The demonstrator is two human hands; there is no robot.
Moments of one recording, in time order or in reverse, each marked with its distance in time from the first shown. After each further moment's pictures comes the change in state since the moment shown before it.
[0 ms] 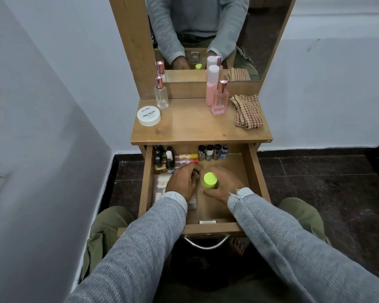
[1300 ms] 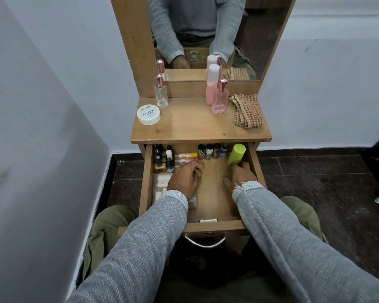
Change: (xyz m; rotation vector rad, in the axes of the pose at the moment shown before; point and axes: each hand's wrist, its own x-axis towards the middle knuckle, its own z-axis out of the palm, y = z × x) left_hand 0.000 0.001 0.002 -0.018 0.034 0.062; right_hand 0.008 0.032 -0.011 -0.278 -0.028 0.520
